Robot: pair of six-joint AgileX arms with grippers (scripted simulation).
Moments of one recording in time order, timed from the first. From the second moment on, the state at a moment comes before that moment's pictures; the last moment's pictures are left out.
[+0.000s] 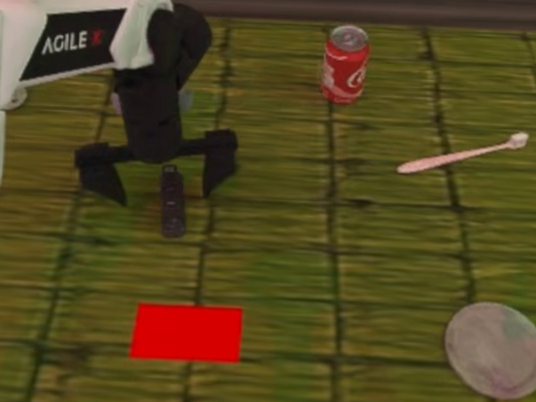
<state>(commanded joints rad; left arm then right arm) -0.37 2.31 1.75 -1.01 0.00 -0.52 0.00 0.00 0.00 0.00 0.00 0.00</state>
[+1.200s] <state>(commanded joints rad) -0.37 2.31 1.75 -1.01 0.00 -0.52 0.00 0.00 0.00 0.00 0.00 0.00</state>
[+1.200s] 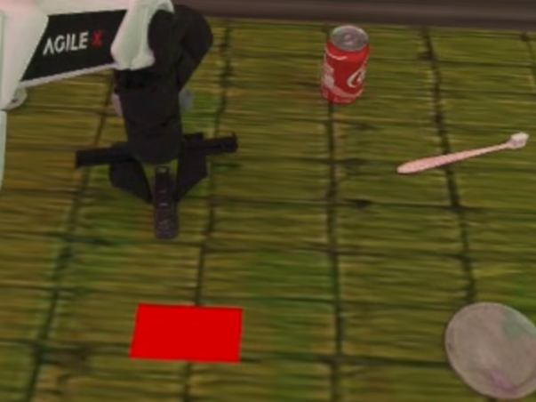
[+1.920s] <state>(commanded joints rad) -0.35 2.25 2.04 -1.36 0.00 -0.53 0.00 0.00 0.00 0.00 0.00 0.00</state>
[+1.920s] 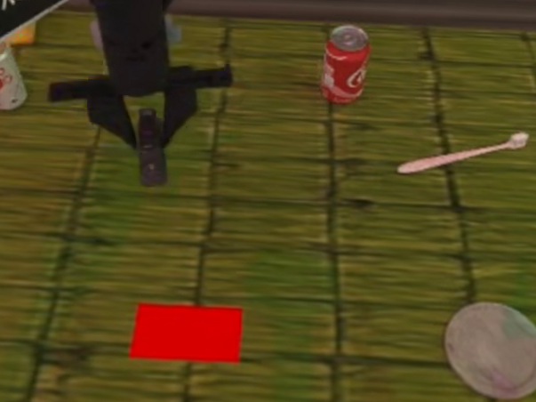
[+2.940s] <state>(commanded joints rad) -0.48 2.04 1.73 -1.30 0.00 -1.32 0.00 0.00 0.00 0.00 0.00 0.00</state>
